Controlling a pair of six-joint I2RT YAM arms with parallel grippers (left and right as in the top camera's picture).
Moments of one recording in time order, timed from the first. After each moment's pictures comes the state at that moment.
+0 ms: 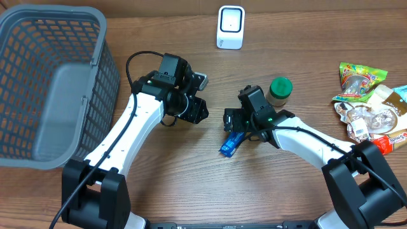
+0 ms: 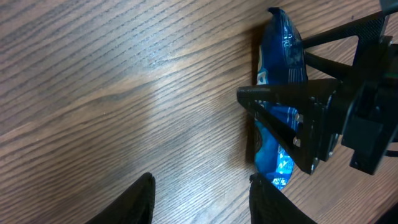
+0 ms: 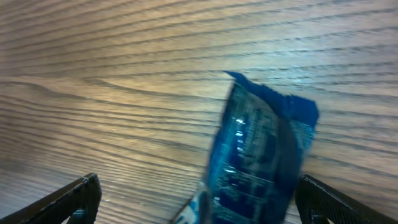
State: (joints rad) left arm -0.32 1.68 1.28 -0.86 0.34 0.03; right arm 0.54 1.74 0.93 -0.24 -0.05 0.54
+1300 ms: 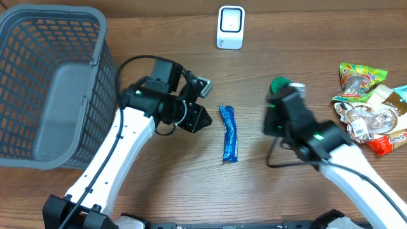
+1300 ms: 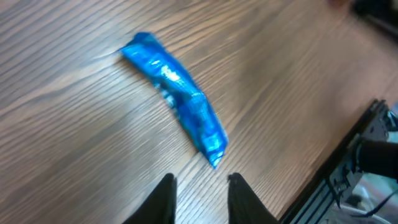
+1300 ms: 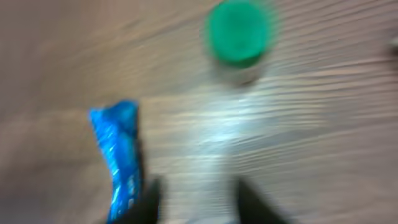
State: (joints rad) left arm -0.36 1.51 1.28 -0.96 0.49 0.08; right arm 0.48 1.21 1.00 -0.78 0.23 0.62
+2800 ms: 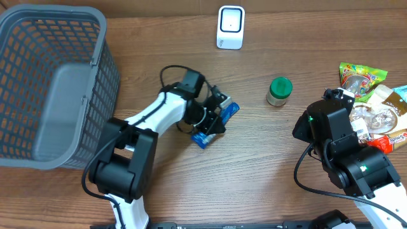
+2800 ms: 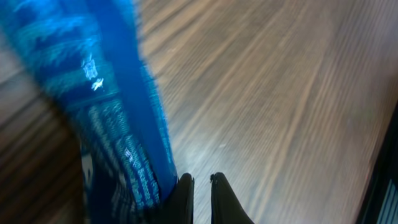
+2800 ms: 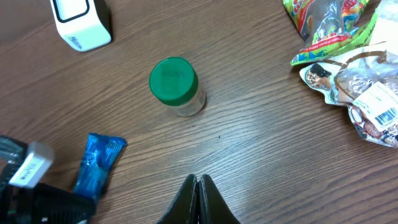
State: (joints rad) left arm -0.37 1.96 1.19 -0.63 0.65 0.29; right arm 0.40 0.98 1.00 -0.89 0.32 0.69
